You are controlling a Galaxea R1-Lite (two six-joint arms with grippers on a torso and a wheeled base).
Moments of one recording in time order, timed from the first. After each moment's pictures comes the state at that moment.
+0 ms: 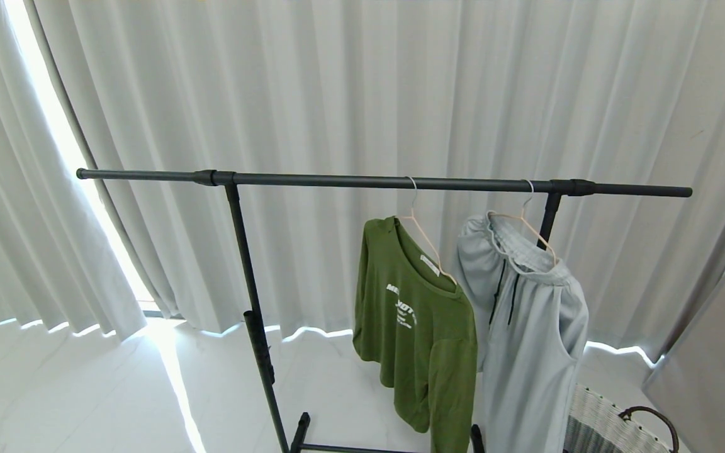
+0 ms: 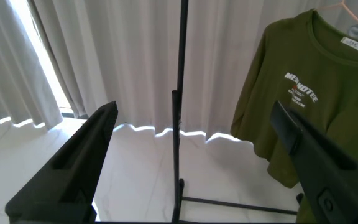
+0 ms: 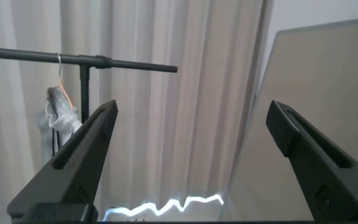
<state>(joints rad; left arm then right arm) -0.01 0.00 0.00 0.00 0.02 0.04 -0.10 0.09 0.00 -0.49 -0.13 -0.13</state>
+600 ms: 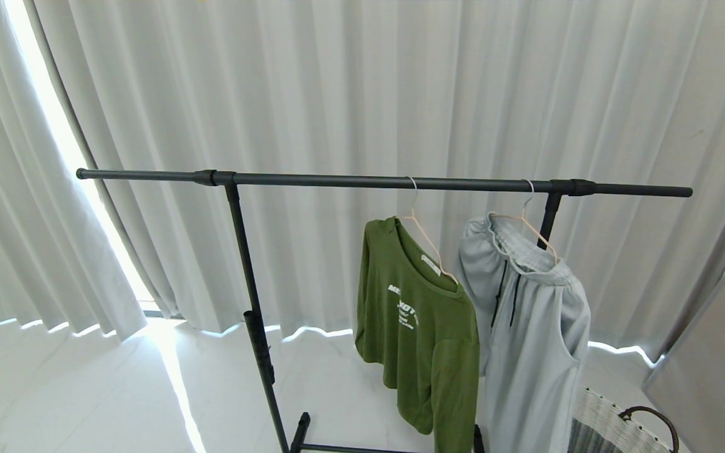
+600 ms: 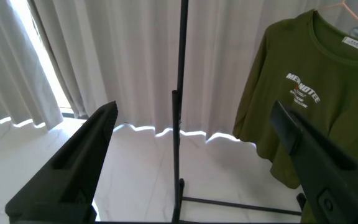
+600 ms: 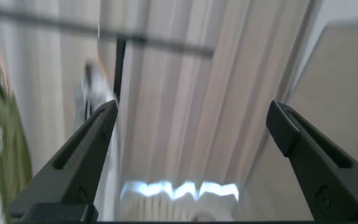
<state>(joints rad) -0.01 0.00 0.00 0.00 0.02 0.04 -0.10 0.09 0.00 -0.31 0.01 -0.14</state>
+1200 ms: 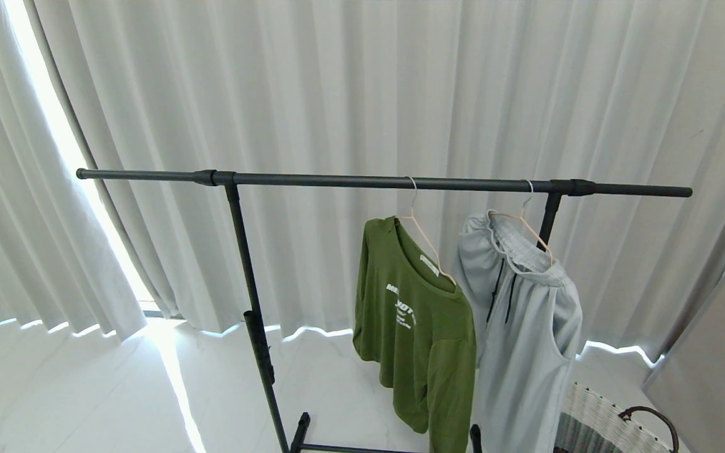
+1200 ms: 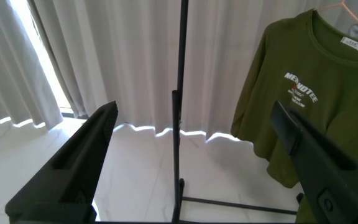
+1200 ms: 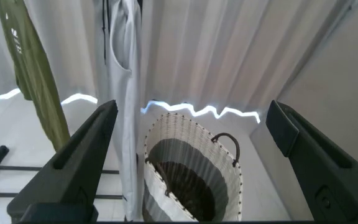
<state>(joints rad) -0.01 0.00 0.00 0.00 0.02 0.04 -0.09 0.09 0.00 0.00 0.05 -0.12</state>
